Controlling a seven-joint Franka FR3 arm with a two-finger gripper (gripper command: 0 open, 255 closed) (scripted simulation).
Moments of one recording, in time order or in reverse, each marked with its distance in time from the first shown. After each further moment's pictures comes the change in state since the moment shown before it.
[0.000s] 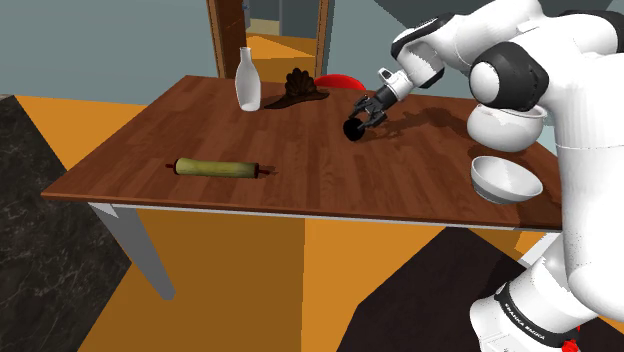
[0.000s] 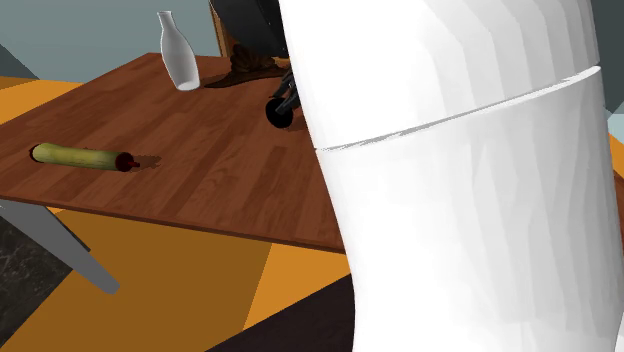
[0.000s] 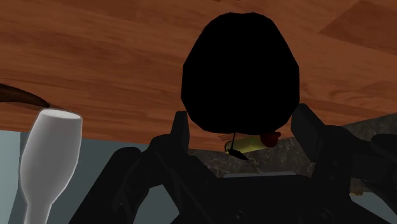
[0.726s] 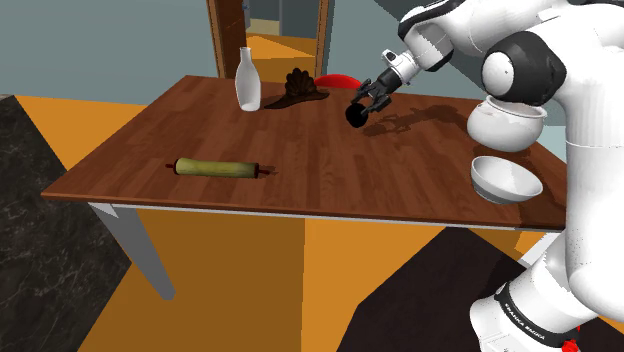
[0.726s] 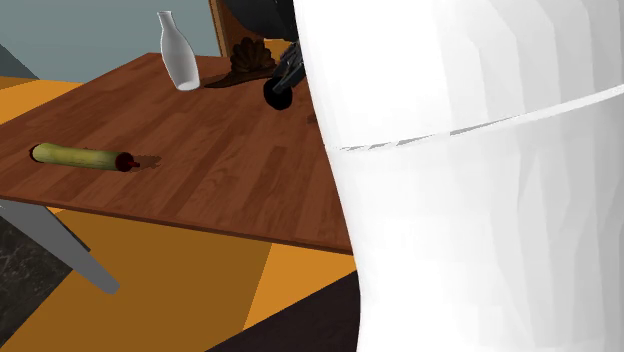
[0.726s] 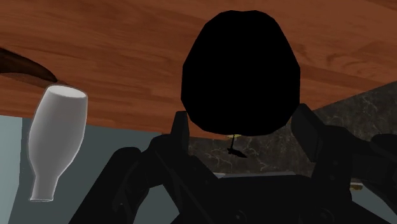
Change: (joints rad) arm 0.009 -0.061 -0.025 0.047 -0.045 -0.054 0.084
